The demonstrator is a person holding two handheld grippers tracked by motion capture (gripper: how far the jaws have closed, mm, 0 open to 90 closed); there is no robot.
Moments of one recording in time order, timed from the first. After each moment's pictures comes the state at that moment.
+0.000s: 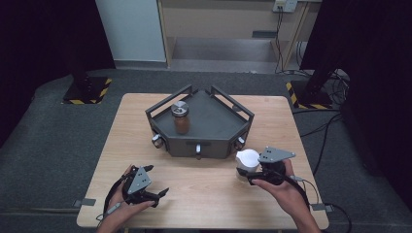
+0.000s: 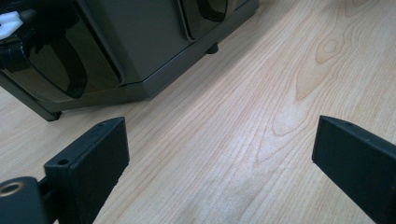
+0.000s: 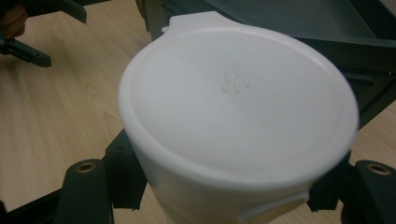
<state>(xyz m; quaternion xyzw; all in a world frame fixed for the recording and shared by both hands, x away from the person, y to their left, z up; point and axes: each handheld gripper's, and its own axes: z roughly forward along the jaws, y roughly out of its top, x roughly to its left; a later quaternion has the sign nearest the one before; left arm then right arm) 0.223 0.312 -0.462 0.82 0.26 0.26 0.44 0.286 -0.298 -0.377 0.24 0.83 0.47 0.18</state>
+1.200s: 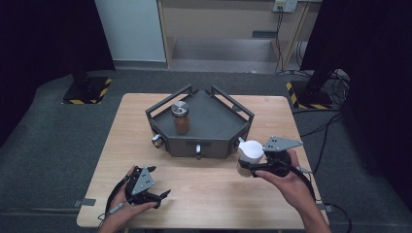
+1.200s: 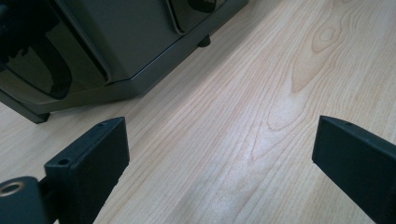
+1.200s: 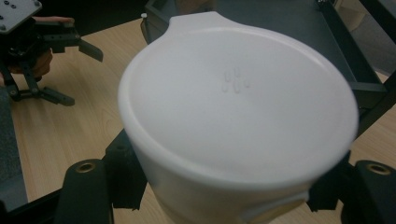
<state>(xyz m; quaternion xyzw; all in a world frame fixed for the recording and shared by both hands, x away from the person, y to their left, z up) 0.227 0.304 -0.462 0.83 0.24 0.25 0.43 0.292 -0.302 -0.335 0.25 0.82 0.48 0.16</state>
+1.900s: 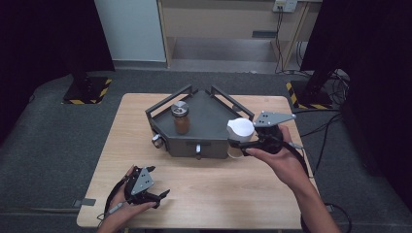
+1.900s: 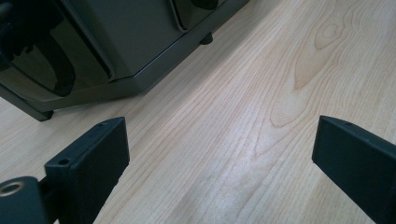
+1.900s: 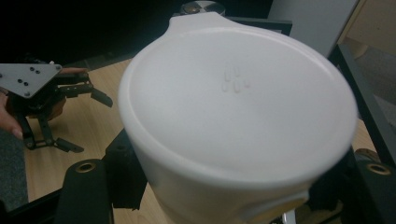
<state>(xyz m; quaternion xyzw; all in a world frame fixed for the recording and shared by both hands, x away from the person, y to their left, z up) 0.226 0.306 -0.461 0.83 0.24 0.26 0.43 0.321 -0.271 -0.279 0.22 0.82 0.50 0.17</state>
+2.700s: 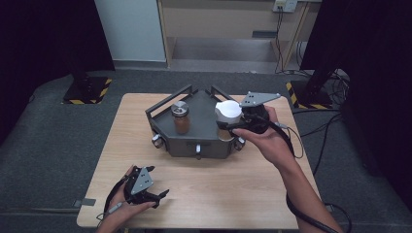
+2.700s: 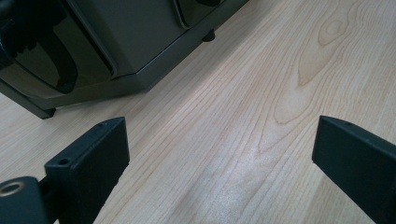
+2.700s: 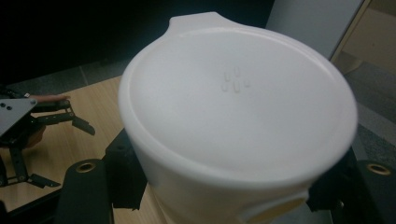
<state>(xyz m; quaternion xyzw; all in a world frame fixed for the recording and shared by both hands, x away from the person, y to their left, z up) 0.227 0.306 -0.462 0.83 0.24 0.26 0.42 0.359 -0.239 -0.259 0.21 0.82 0.50 0.18</state>
